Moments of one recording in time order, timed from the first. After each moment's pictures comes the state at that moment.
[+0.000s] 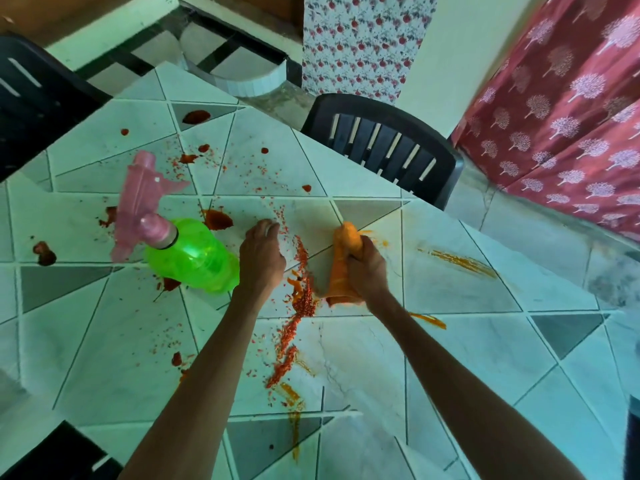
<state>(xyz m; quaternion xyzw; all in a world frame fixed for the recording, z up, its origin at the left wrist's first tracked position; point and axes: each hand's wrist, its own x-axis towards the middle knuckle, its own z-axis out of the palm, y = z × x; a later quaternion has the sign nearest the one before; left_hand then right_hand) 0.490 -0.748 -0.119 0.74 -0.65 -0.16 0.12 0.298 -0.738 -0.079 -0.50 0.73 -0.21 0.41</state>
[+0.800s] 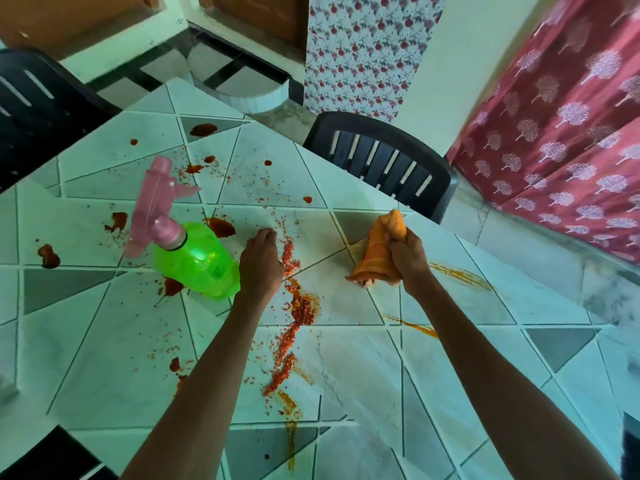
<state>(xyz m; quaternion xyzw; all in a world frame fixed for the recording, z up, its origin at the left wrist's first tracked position) 0.490 -0.746 -0.113 0.75 -0.63 -0.17 0.12 0.227 -0.785 -0.079 -0.39 0.75 -0.29 0.45</state>
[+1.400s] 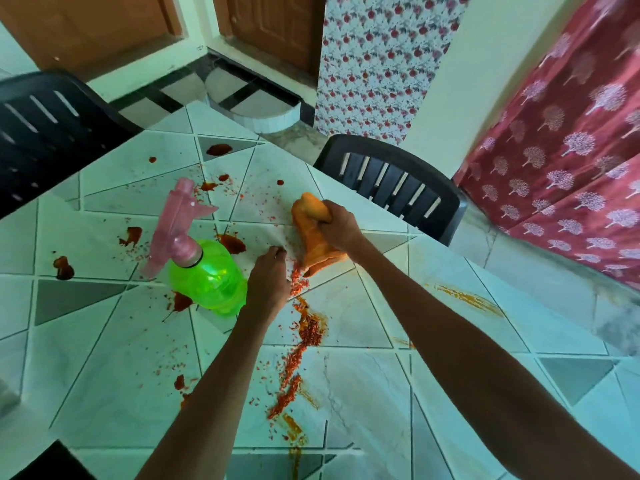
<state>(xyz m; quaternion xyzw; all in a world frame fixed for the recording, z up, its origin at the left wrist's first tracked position) 0.494 -0.751 -0.112 0.74 -0.64 -0.16 0.13 0.358 -0.848 -0.035 -0.66 0.62 -0.13 0.40</state>
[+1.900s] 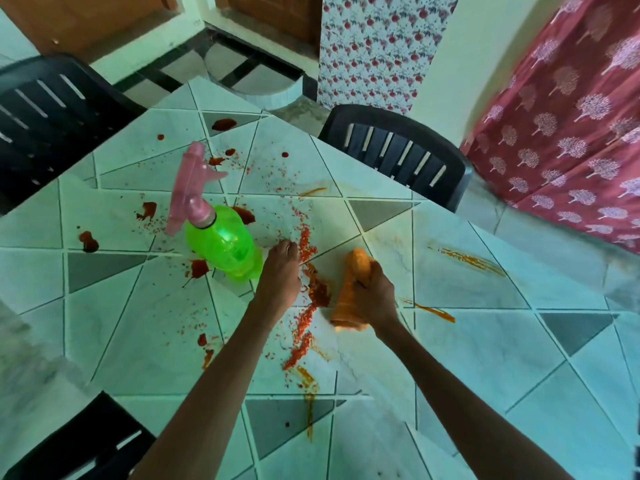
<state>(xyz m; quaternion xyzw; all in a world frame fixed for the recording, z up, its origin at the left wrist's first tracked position) 0.488 -0.693 -0.109 0.70 -0.68 -0.18 0.14 0.302 -0.677 -0.082 -0.53 0.73 -0.18 0.39</state>
